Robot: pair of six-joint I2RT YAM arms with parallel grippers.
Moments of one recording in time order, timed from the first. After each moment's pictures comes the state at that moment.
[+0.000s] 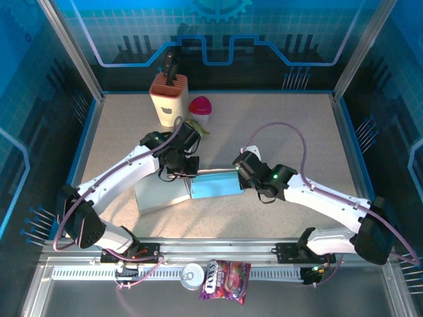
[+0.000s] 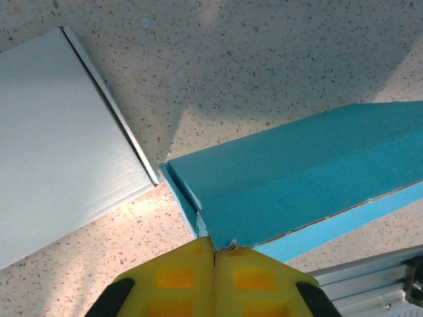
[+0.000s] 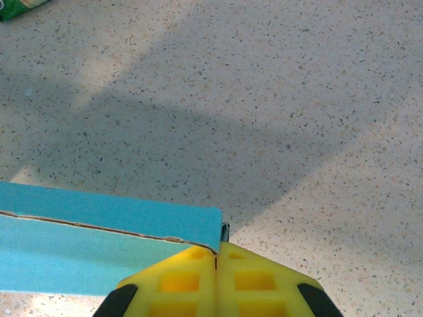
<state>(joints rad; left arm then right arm) -0.63 1.46 1.31 -1.11 0.11 -0.66 0.86 1.26 0.93 -0.68 0.42 0.54</state>
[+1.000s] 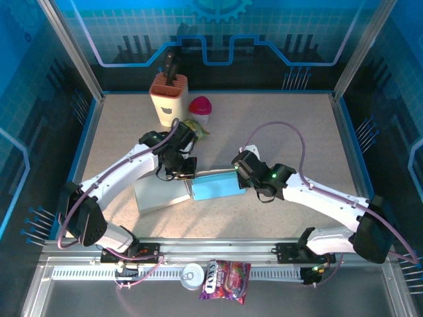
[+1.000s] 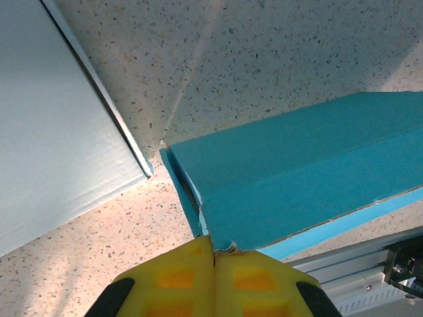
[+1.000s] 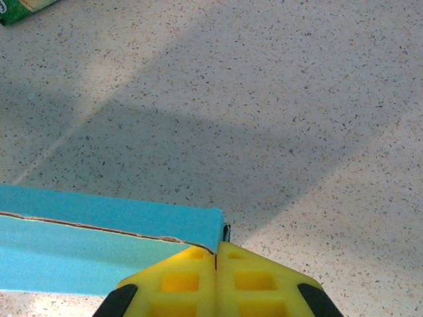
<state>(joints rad) -0.57 1.47 1.26 -1.08 0.21 -0.64 0.86 1.27 0.94 -0.68 0.42 0.54</state>
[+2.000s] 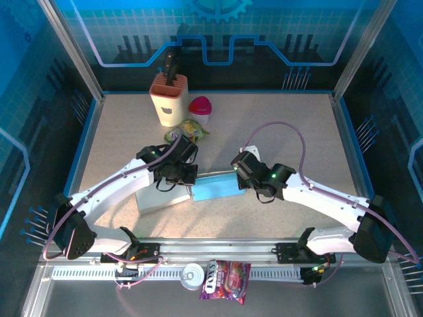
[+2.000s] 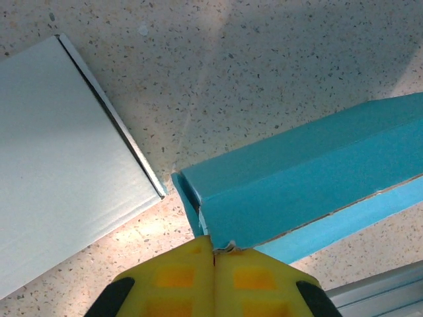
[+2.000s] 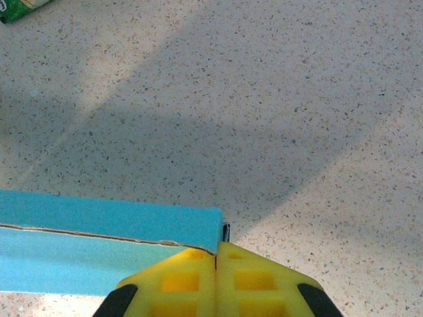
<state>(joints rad) -0.68 1.35 1.12 -0.95 0.03 -0.63 0.88 1.27 0.95 -0.71 0.42 0.58</state>
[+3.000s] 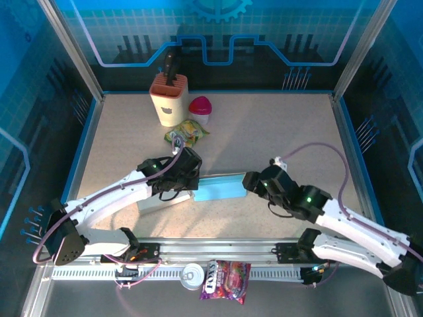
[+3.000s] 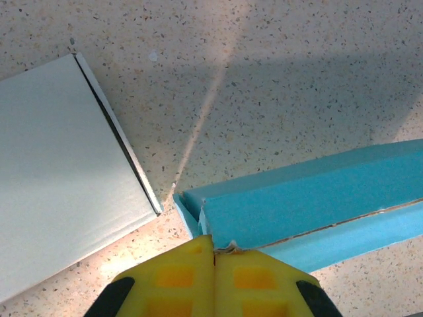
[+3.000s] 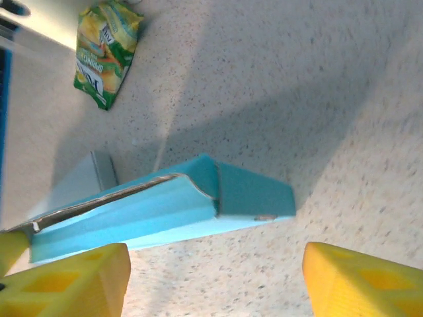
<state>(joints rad) -0.80 1.27 1.01 -0.83 -0.15 -0.77 0.88 0.83 0.67 -0.61 0.28 1.17</state>
